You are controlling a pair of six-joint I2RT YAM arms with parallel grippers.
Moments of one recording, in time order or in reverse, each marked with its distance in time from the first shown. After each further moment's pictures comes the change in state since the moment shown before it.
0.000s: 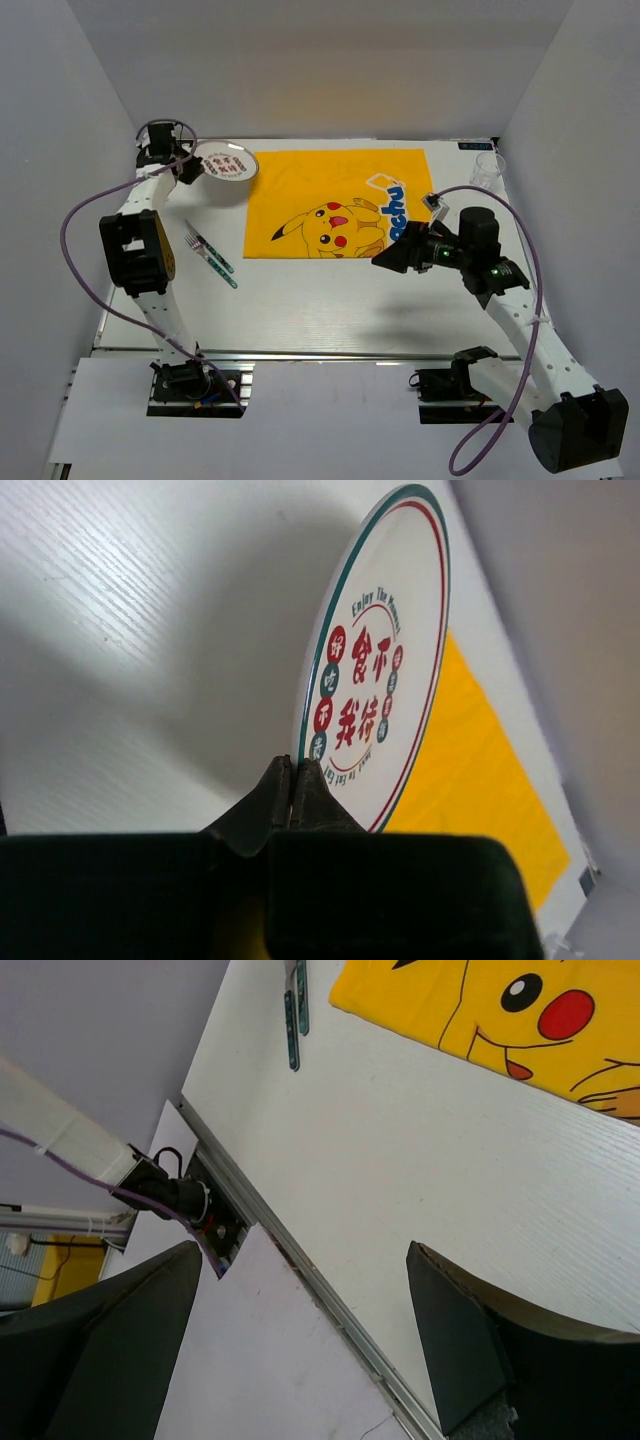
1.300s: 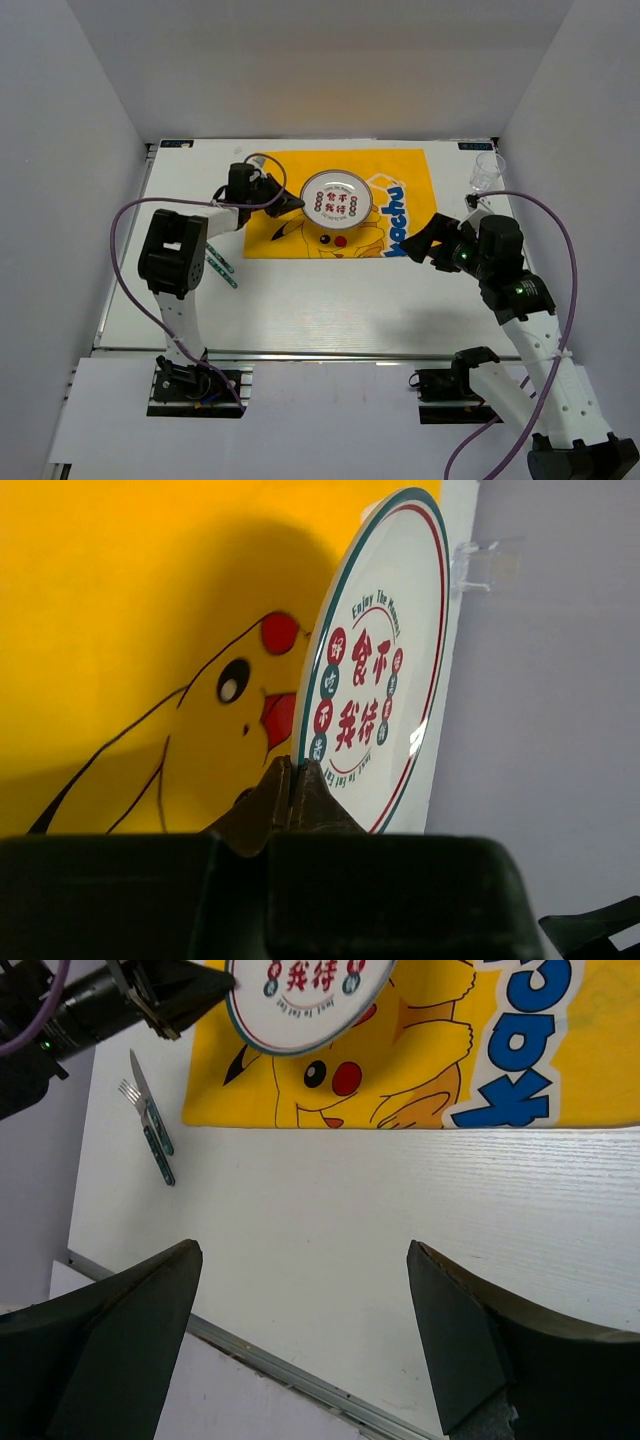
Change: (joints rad) left arm -0.375 -0.053 -0.498 0.665 0.550 -0.084; right arm -0.027 -0.175 0.096 -0.262 0.490 0.053
